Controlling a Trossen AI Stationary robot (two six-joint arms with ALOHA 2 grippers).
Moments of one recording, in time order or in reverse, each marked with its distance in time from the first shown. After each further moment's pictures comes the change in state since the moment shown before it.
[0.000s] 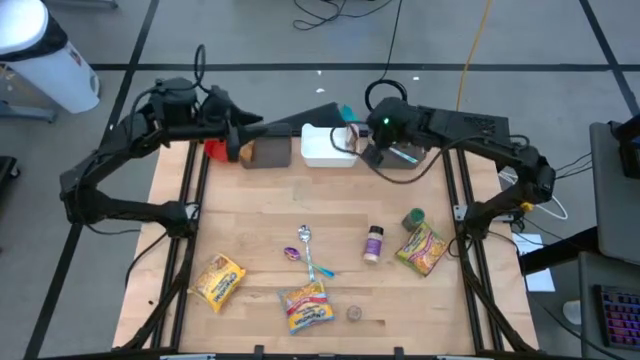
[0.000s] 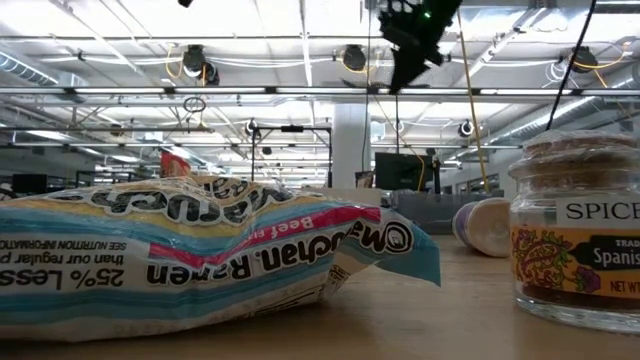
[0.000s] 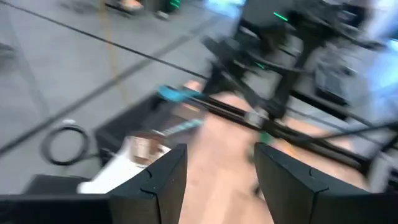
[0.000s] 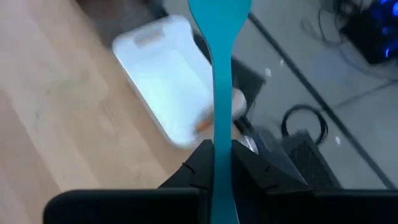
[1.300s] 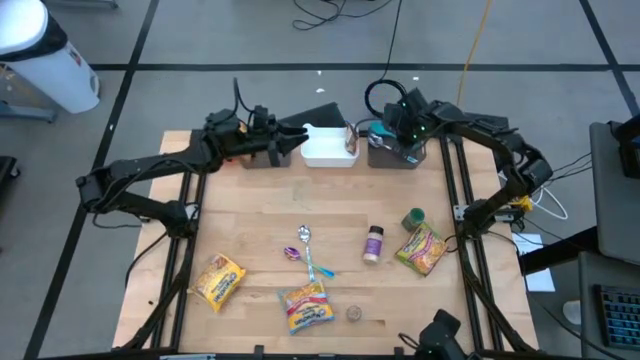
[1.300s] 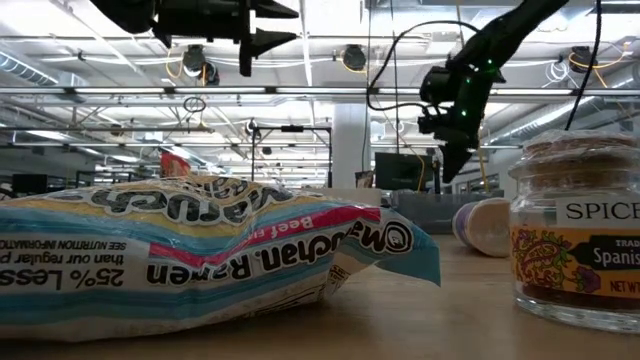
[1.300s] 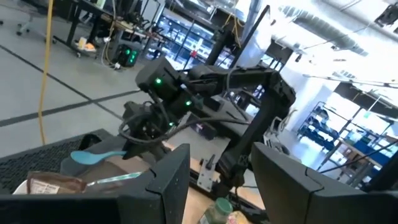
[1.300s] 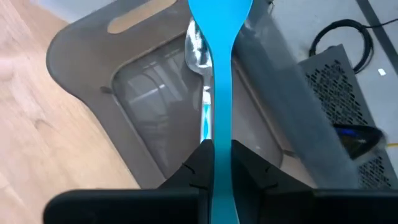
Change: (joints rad) left arm -0.020 0.176 -0.563 1.124 0.095 -0.368; right arm -0.475 0.080 -0.378 0.182 -0.315 -0.379
